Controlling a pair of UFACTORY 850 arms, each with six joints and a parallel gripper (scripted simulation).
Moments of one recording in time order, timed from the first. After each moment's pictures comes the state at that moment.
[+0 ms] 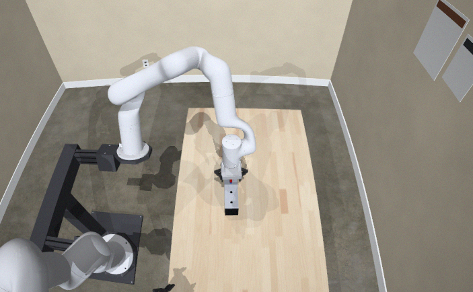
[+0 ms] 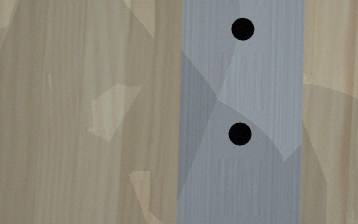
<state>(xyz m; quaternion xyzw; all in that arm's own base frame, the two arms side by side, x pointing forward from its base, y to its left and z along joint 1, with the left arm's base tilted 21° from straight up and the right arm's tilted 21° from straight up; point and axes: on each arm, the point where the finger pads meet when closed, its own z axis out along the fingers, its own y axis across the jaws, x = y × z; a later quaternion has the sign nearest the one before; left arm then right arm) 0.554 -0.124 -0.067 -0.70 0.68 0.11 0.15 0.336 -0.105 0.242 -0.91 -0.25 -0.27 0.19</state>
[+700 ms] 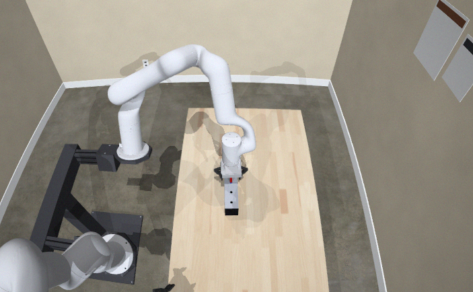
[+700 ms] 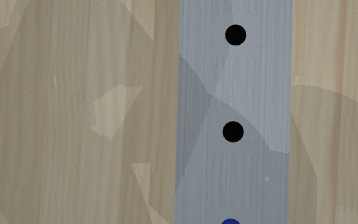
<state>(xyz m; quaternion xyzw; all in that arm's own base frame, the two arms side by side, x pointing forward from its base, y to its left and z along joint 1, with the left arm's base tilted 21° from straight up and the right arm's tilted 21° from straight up) 0.552 -0.129 -0.054 -0.70 0.68 0.11 0.15 0.336 -0.105 0.242 -0.91 -0.25 -0.27 0.19</state>
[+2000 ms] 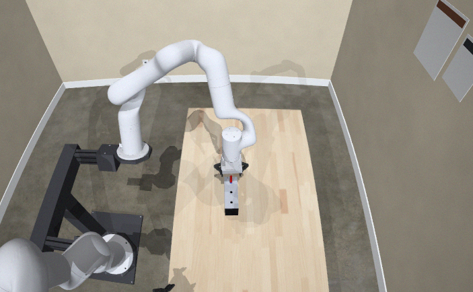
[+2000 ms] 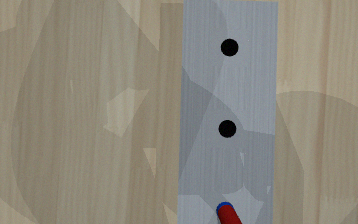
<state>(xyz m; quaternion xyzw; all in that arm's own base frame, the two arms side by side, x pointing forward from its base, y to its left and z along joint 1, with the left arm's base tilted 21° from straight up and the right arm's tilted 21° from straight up) 0.552 -0.141 -0.020 -0.70 0.68 0.11 0.15 0.336 -0.105 0.242 -0.91 -0.25 -0.27 0.19</state>
